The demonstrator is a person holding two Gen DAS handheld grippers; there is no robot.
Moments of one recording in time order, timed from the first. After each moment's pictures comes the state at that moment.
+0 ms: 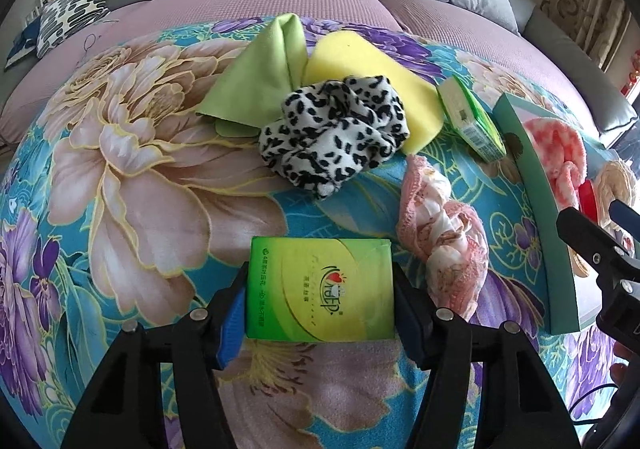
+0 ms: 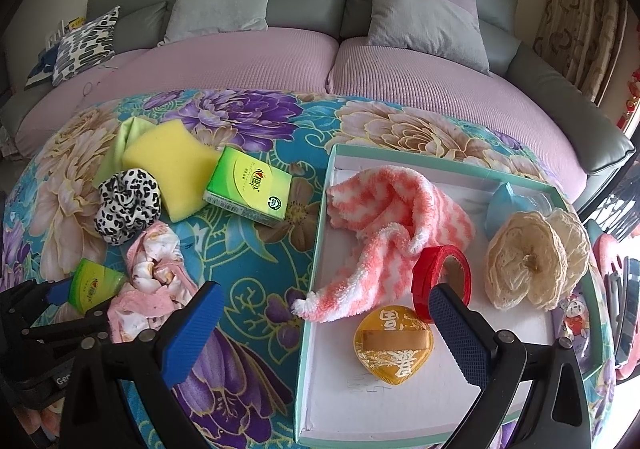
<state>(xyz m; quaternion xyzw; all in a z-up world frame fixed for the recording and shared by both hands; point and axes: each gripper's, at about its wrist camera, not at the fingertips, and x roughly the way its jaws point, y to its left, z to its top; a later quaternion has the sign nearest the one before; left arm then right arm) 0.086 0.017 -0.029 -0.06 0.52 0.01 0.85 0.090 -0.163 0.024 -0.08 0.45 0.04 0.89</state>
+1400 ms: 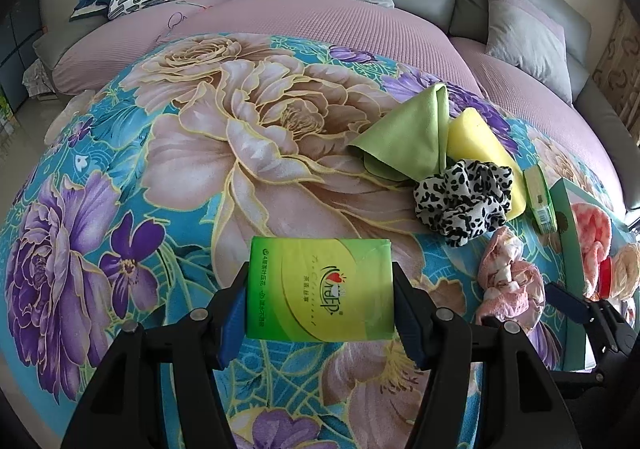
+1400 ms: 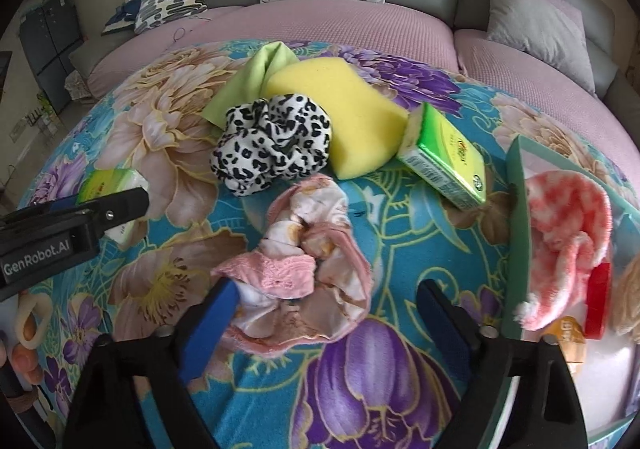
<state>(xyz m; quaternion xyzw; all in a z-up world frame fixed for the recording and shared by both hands) 0.062 0.098 -0.008 -0.13 0.48 0.11 0.86 0.082 -0.074 -0.017 -0.09 0.47 0.20 0.85</state>
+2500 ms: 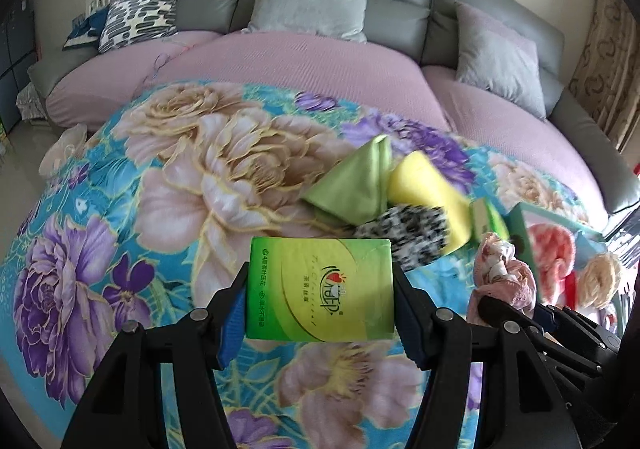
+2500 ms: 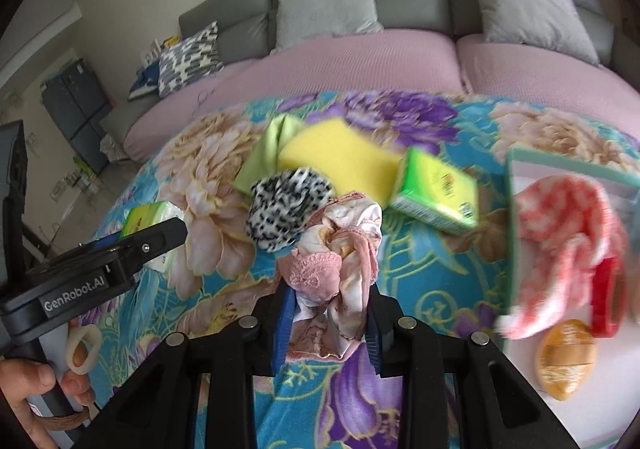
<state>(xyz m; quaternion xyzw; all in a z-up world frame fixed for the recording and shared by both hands) 0.059 0.070 0.034 -0.12 0.42 0.07 0.90 0.082 -0.118 0.022 0.03 0.43 0.25 0.87</state>
